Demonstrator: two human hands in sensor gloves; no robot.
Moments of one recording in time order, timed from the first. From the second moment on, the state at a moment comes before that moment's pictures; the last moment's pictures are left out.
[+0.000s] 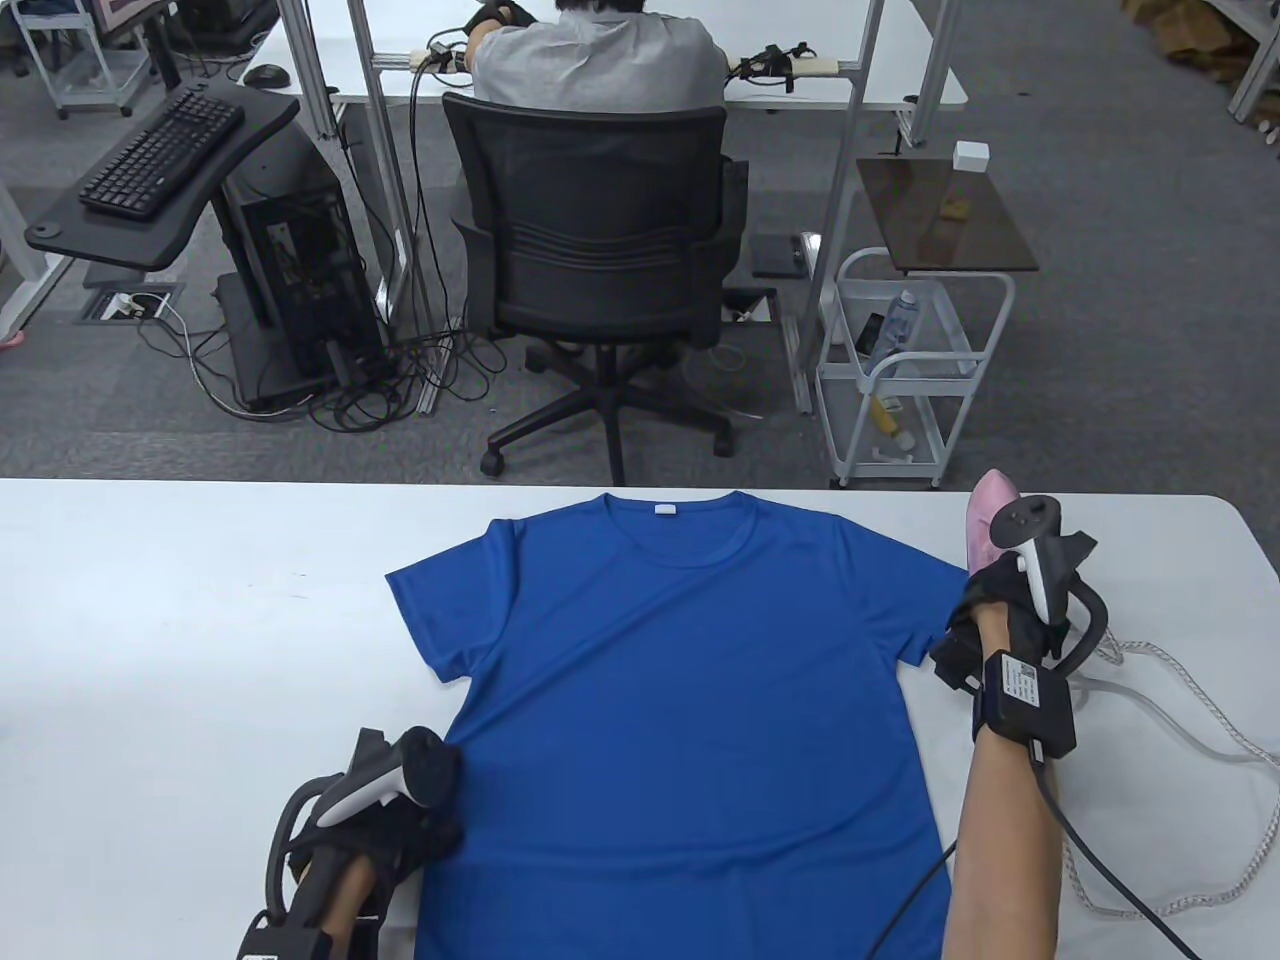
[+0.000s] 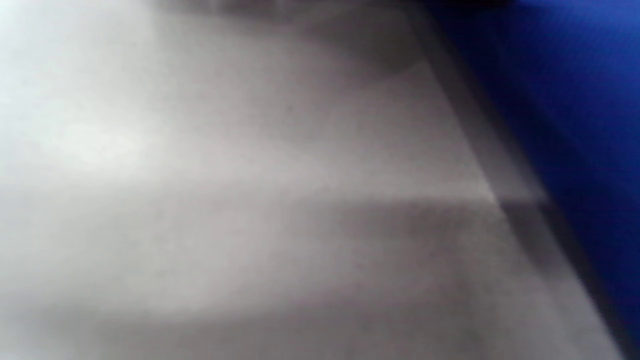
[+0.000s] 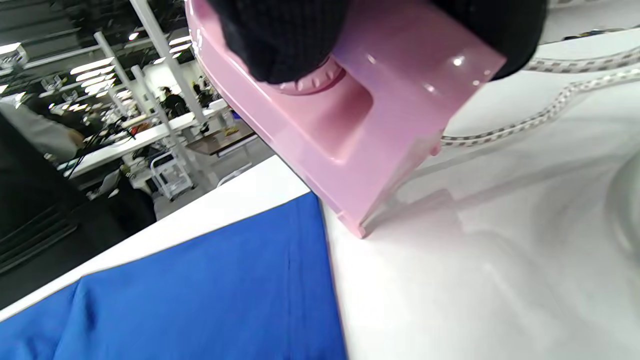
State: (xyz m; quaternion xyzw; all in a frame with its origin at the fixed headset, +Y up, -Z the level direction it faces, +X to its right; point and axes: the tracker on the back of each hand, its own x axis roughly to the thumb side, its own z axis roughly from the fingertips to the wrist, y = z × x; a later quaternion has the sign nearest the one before) left_hand -0.252 -0.804 -0.345 -0.35 -0.02 0.02 0.94; right_hand 0.358 -0.715 -0.531 -0.36 -0.03 0.91 0.19
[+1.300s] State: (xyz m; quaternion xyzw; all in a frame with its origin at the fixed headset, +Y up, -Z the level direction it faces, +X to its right) left_hand -0.251 -0.805 -0.345 -0.35 -0.02 0.03 0.94; right_hand 0.361 -0.705 -0.447 -0.40 -0.07 0.88 0.23
